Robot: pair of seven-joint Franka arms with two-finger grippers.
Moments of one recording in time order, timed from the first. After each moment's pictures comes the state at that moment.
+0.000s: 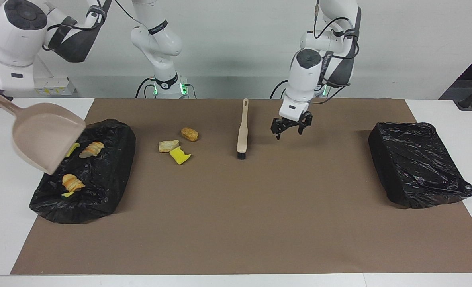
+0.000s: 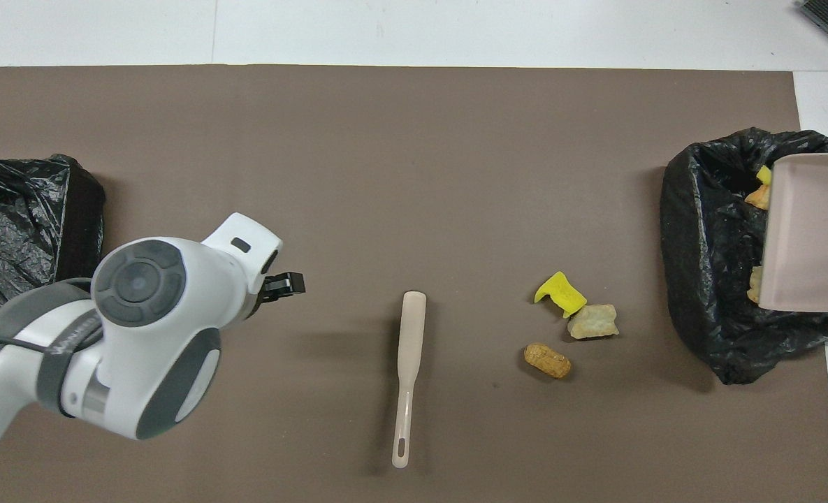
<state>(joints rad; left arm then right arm) -0.20 -0.08 -0.21 -2.16 0.02 2.12 -0.54 -0.33 -0.02 0.10 -1.72 -0.63 1.81 -1.47</state>
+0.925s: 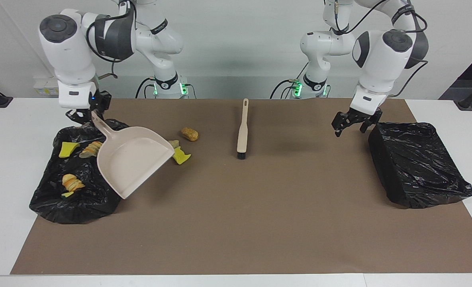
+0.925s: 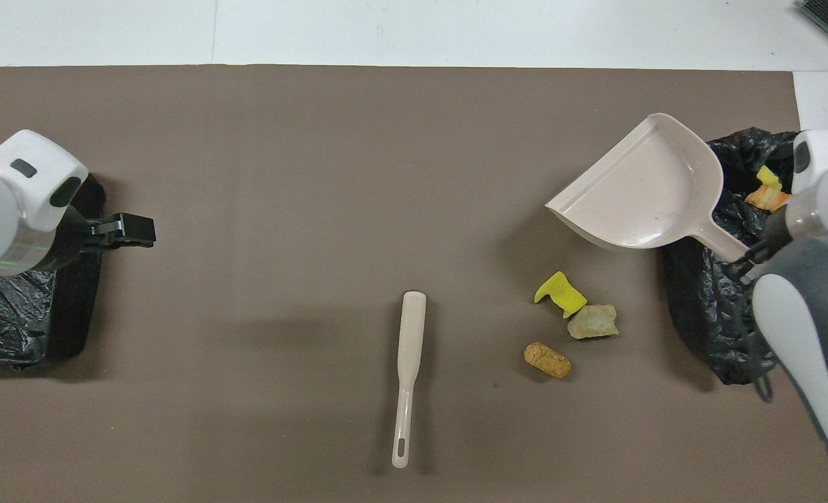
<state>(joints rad) -0.08 -0.10 -0.06 -1.88 0.02 1.86 -0.27 -0.07 -0.01 0.11 -1.81 -0.14 1.69 -0.54</state>
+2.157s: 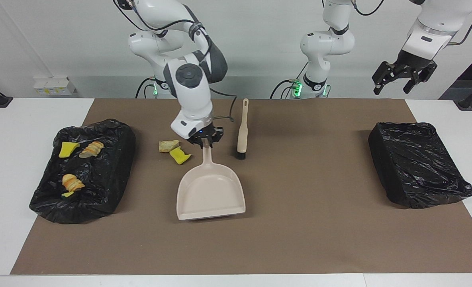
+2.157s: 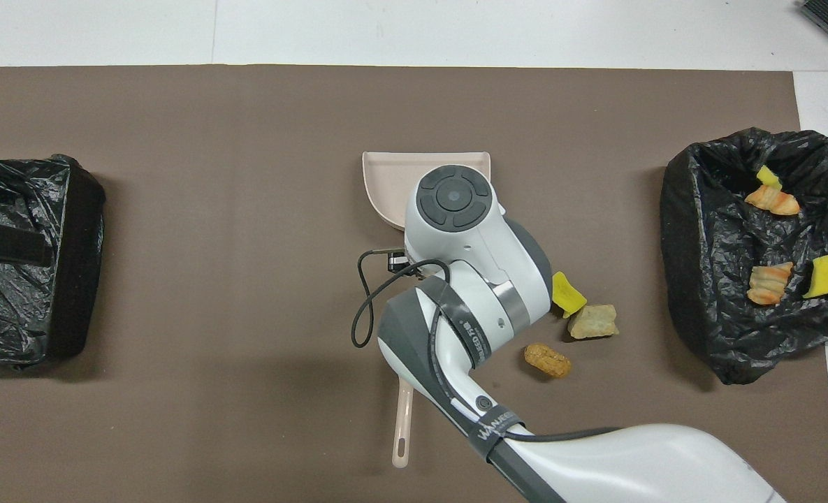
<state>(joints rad) 0.00 -0.10 -0.06 -1.59 0.00 1.51 -0.01 0.48 0.44 0.11 -1.59 0.00 1.96 0.59</state>
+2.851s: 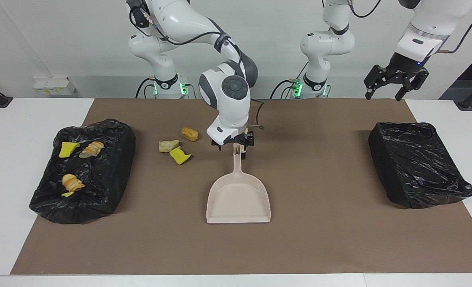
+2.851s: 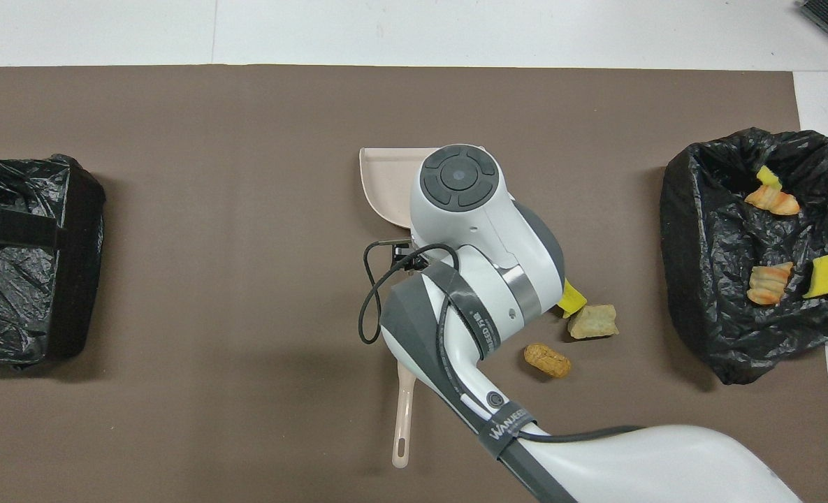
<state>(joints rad) 0.00 -0.10 -0.06 -1.60 -0.06 1.57 0.00 0.46 0.40 0.10 -1.55 0.00 1.81 0.57</state>
